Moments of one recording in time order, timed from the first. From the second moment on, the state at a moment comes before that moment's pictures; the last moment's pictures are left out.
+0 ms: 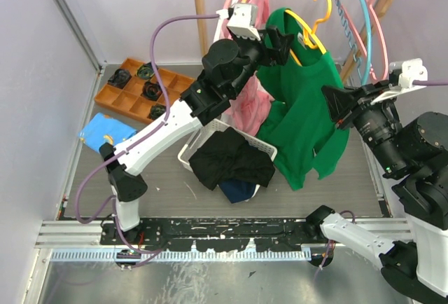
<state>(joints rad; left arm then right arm) -0.98 1.88 2.14 0.02 -0.37 -0.28 0.59 0.86 1.73 -0.78 0.24 0.15</state>
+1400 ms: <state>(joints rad) -0.98 1.94 2.21 0.05 -0.36 -0.23 0.59 0.79 1.71 -0.80 0.21 0.16</state>
